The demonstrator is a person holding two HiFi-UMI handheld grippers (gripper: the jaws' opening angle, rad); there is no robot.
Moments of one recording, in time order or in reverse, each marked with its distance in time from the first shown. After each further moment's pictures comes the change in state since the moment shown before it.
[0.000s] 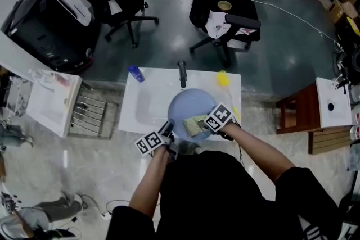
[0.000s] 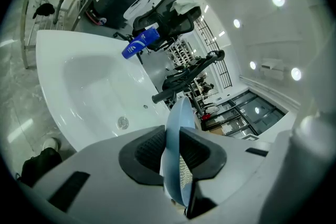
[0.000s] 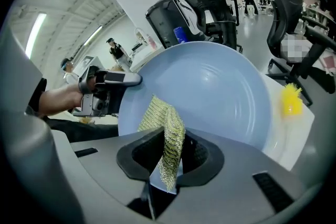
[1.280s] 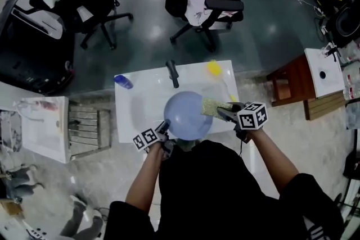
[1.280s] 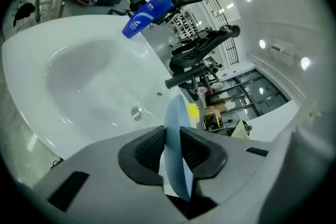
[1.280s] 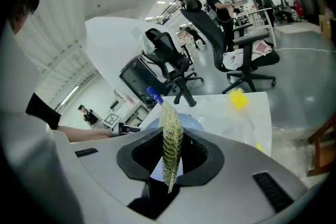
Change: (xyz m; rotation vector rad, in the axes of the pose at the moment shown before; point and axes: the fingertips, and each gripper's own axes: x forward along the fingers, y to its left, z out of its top) left arm 0.034 0.057 0.019 0.031 0.313 0.052; right arm -0.124 -0.025 0.015 0.424 -0.546 -0.139
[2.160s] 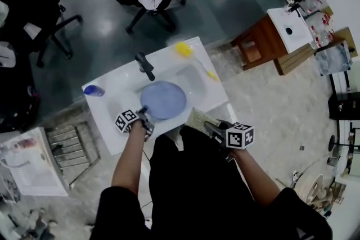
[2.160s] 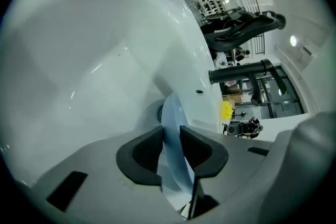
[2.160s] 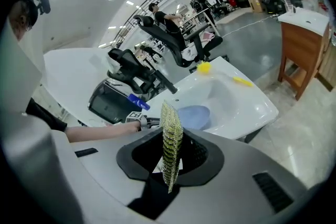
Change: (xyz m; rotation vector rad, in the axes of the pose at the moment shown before) left arm 0.084 0.107 0.022 -0.162 0.266 0.159; right arm -0.011 0.067 -0.121 0.458 -0.193 -0.273
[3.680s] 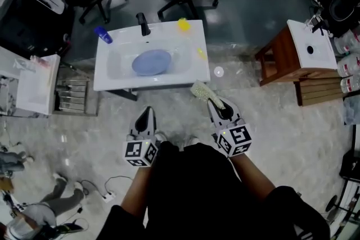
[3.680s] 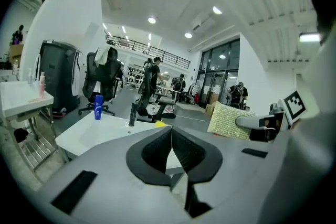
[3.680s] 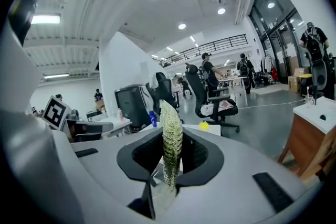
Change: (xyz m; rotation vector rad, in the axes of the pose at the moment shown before) left arm -0.217 -0.221 -0.366 0.966 -0.814 0.011; right arm -0.234 -0.042 0.017 -0.667 -0.430 0.135
